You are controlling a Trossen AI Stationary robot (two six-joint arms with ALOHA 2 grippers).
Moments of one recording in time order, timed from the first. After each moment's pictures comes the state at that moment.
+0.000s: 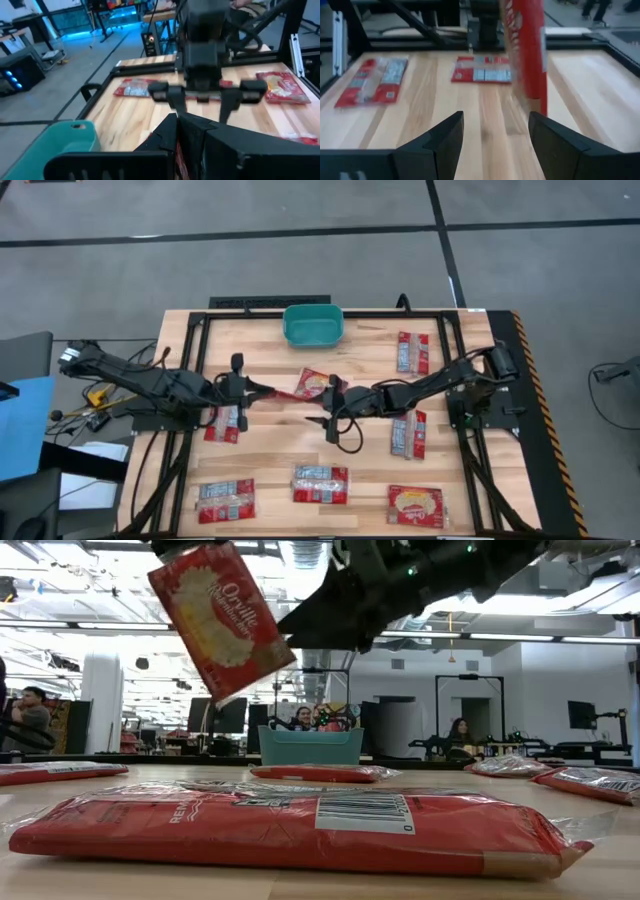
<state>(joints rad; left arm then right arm) -0.31 0.84 0.67 0.05 -0.53 0.10 0.14 1.76 0.96 0.48 0.20 0.07</state>
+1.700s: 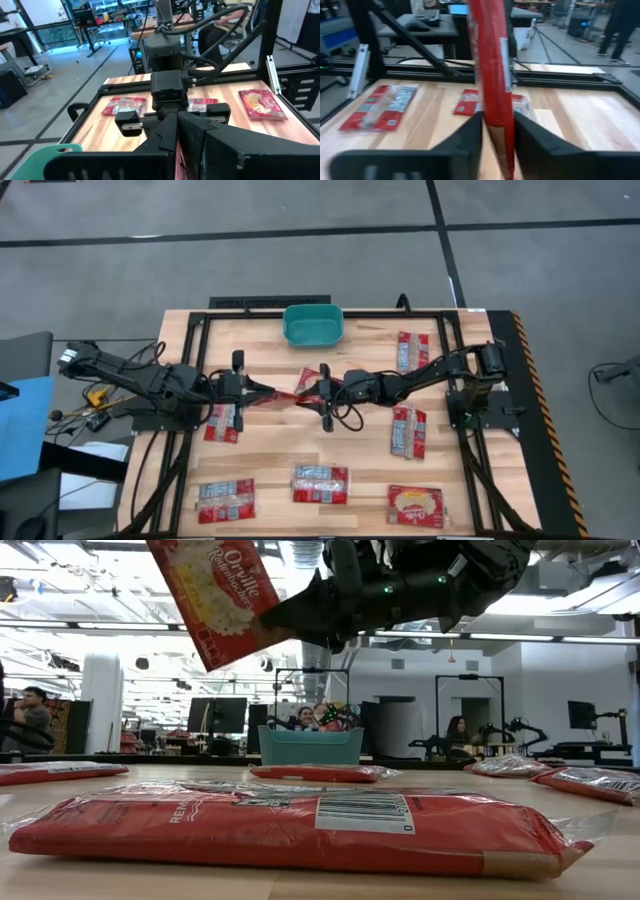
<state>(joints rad) -0.29 0.84 0.72 0.08 -0.43 0.11 0.04 1.82 0.96 0.72 -0.02 -0.02</state>
